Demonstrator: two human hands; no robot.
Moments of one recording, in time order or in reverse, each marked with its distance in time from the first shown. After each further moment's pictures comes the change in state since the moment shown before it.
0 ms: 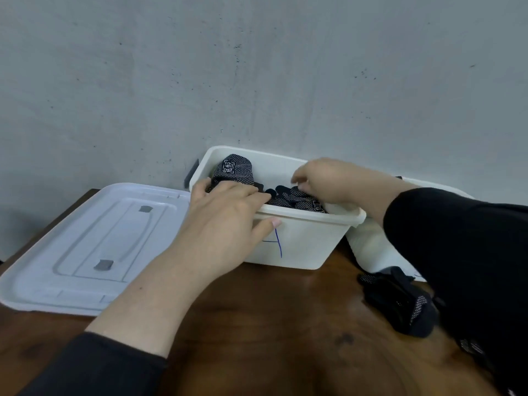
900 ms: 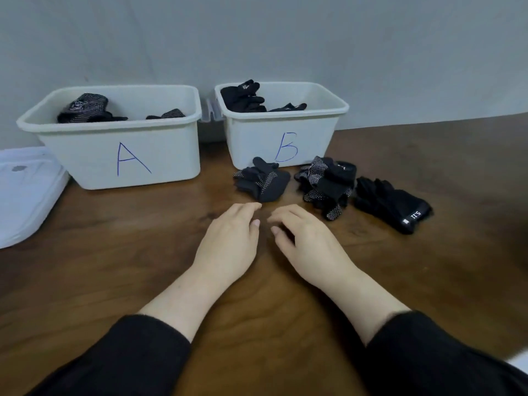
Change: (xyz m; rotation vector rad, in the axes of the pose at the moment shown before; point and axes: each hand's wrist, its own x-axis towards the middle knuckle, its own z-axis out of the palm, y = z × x) left_hand -0.120 0.234 0.096 -0.343 -0.316 -0.027; right_hand -0.332 0.033 0.204 0.611 0.555 0.143
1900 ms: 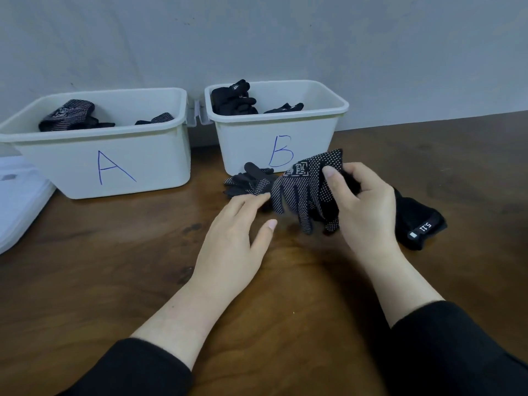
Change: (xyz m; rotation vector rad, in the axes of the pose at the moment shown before) left_hand 0.013 0.027 0.015 -0.110 0.195 0.133; right_hand 0.035 0.049 -0.060 0.472 0.490 0.332
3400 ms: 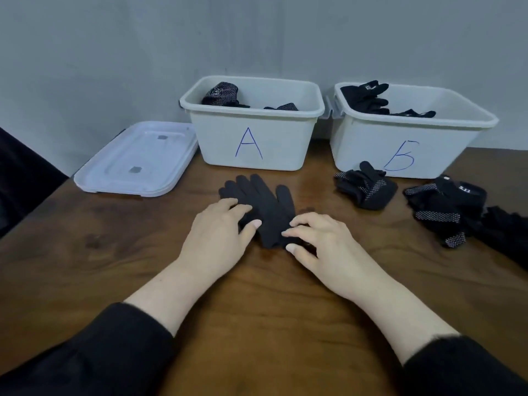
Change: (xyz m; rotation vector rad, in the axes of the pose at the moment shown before) left_hand -0.077 -0.116 -0.136 0.421 -0.127 -0.422; right_hand -0.097 -0.052 0.135 -0.433 -0.896 -0.425
